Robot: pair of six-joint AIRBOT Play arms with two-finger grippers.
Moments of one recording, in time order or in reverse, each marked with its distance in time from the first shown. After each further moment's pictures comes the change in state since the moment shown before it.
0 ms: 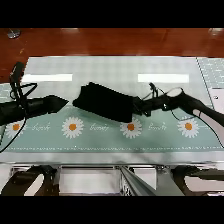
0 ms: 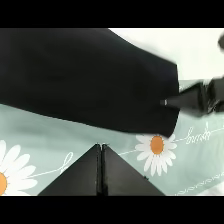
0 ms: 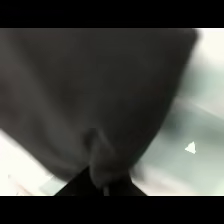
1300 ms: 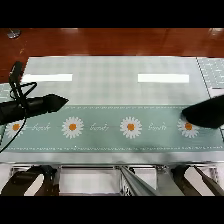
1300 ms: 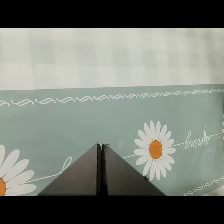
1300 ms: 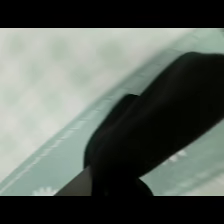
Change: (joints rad) left arm -0.003 0.000 0.000 -0.005 0.015 0.000; right arm -0.901 0.577 0.451 -0.785 0.666 0.444
